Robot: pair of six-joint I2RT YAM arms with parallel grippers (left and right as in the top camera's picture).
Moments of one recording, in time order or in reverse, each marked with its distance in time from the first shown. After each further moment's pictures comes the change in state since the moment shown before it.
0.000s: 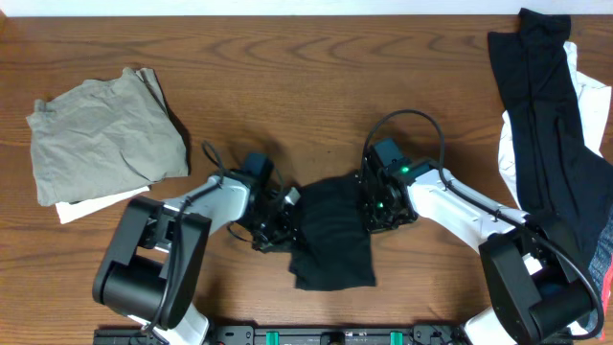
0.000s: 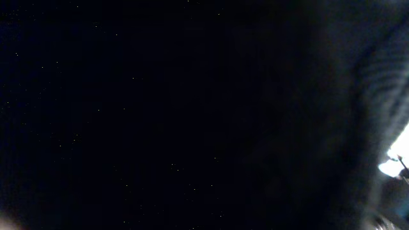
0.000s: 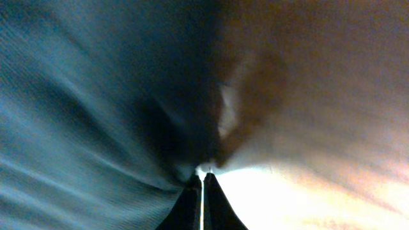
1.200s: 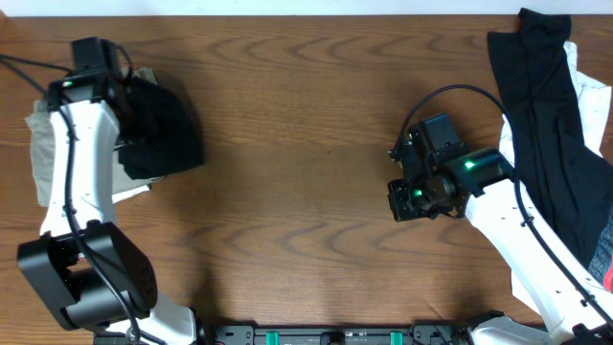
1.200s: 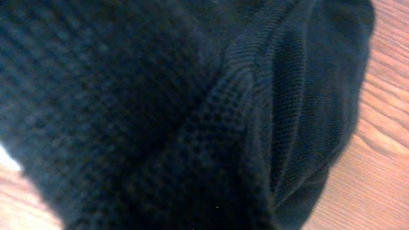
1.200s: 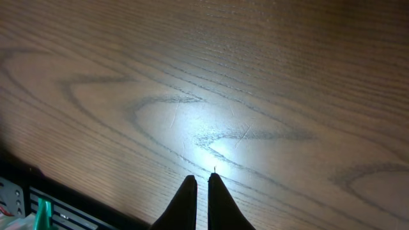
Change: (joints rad) left arm 0.580 -0.021 0.737 -0.356 -0.893 0.225; right arm -0.114 -0.326 0.153 -0.298 0.024 -0.057
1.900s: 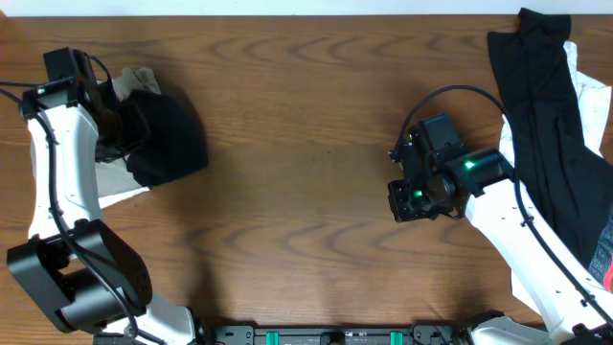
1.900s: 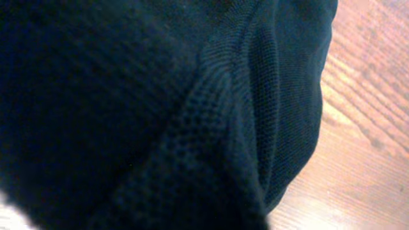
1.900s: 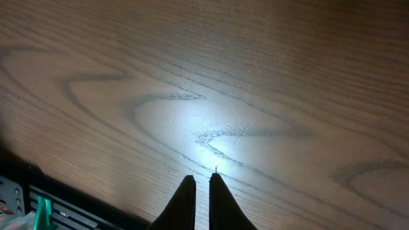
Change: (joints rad) left arm 0.083 0.012 0.000 -0.075 0.256 0.003; right arm 0.000 0.000 0.000 -0.010 0.000 0.000
